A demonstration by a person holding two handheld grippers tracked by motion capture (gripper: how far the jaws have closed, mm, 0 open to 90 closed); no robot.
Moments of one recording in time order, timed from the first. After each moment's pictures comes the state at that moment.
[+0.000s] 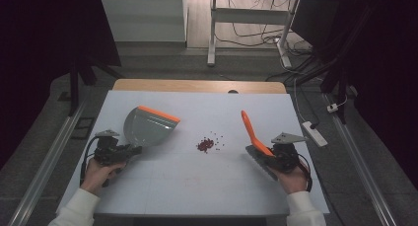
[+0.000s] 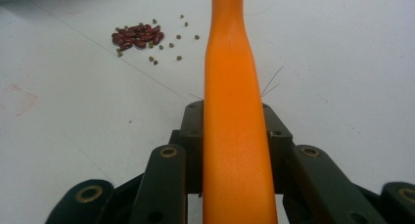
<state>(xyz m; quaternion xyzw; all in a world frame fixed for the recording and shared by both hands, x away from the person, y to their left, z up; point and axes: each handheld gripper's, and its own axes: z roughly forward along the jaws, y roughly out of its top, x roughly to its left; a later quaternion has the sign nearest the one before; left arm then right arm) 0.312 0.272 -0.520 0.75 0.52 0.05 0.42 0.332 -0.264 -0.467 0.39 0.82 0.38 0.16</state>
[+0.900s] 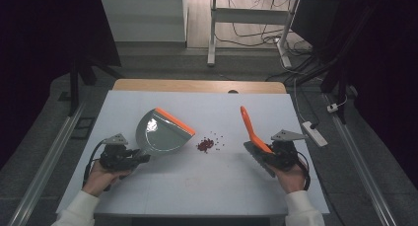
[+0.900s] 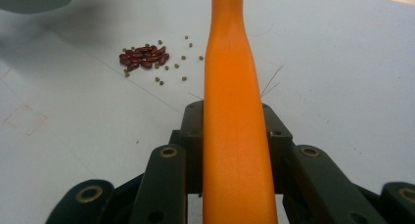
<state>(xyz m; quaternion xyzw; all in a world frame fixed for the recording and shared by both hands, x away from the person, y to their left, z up) 0.293 0.247 -0.506 0.80 0.42 0.05 0.42 0.334 -0.258 -0.459 0.38 0.81 0.40 0.17</state>
